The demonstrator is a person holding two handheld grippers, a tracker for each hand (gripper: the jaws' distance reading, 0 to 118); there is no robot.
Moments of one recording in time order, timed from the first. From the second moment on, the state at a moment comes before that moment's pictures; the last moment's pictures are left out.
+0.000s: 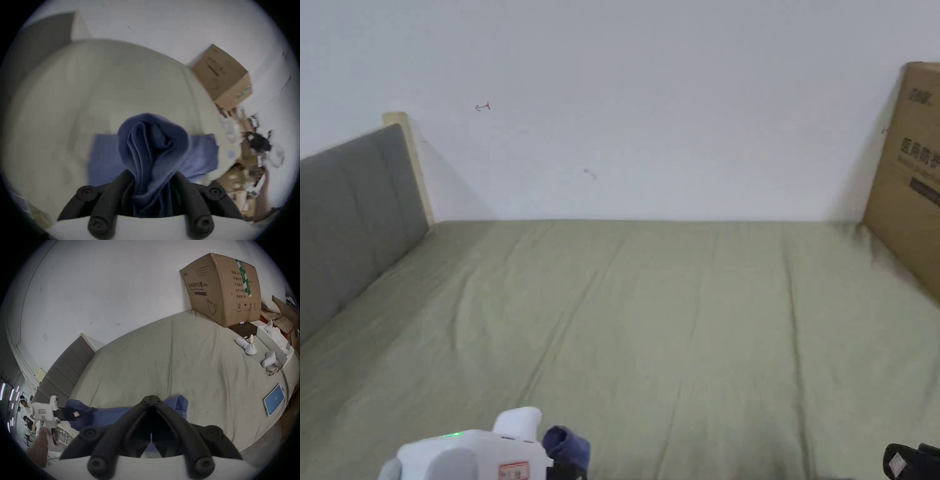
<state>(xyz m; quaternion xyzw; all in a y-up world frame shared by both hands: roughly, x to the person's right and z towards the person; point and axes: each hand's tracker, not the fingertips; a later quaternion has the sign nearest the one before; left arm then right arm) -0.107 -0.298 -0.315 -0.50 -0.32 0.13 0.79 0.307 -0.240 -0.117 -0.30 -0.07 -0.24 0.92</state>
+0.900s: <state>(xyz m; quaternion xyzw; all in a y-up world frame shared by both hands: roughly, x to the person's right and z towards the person) -0.007 -0.385 -0.294 -0.62 -0.35 0.10 0.70 0.319 -0.241 -0.110 -0.28 -0.06 -0.27 0.92</state>
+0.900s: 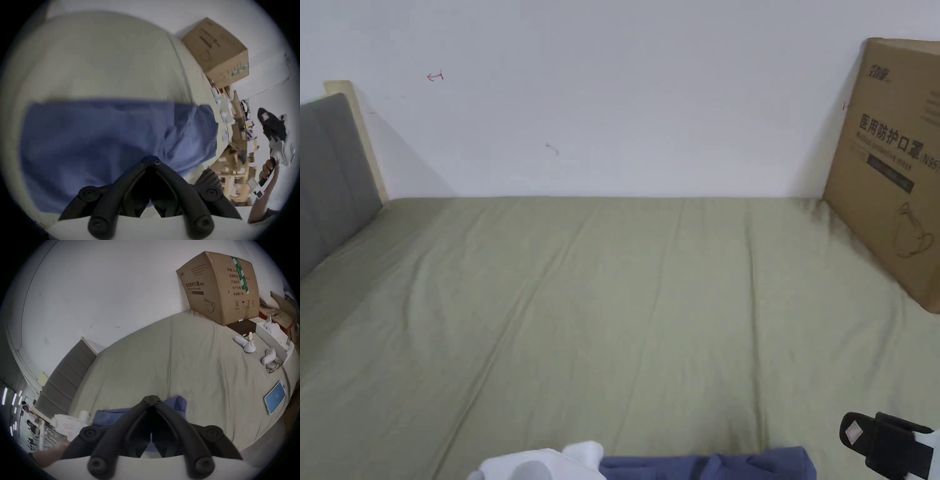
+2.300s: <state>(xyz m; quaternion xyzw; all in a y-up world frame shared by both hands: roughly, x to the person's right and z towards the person) -0.189 -0.511 -0.384 -0.61 -0.36 0.39 0.59 0.270 -0.244 -0.148 -0.35 -0.05 -0.21 0.91</state>
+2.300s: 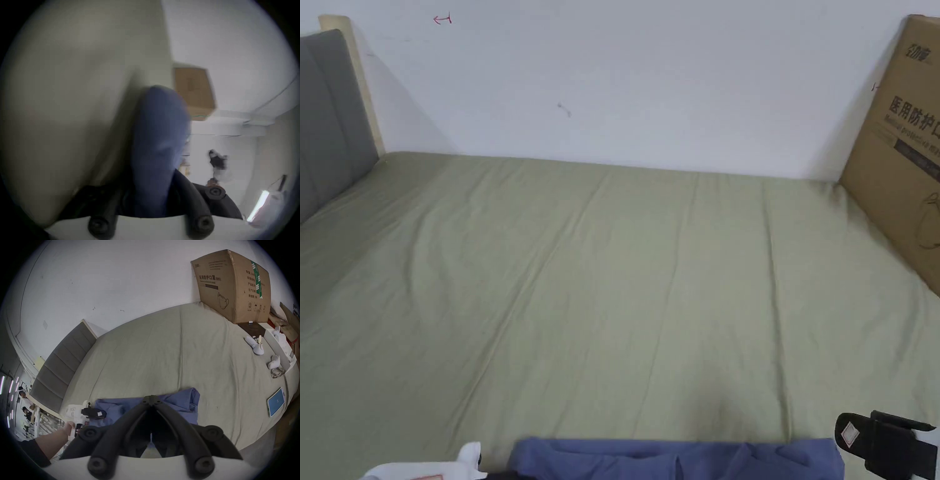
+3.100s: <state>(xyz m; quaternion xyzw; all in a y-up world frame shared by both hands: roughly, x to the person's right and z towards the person) -0.114 -0.269 -0.302 -0.50 -0.24 0.04 0.83 0.286 -0.239 -0.117 -0.32 -0.02 -0.25 0.91</state>
